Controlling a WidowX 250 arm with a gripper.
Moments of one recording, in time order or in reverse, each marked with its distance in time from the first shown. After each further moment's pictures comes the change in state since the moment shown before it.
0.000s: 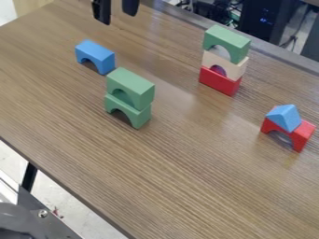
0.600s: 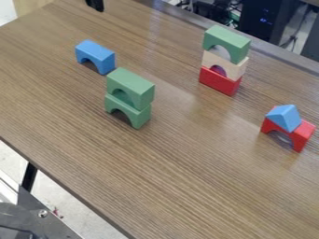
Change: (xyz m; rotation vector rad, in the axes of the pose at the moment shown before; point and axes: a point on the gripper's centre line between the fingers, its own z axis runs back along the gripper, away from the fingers) arm -0.016 0.038 0.052 -0.255 0.050 -0.094
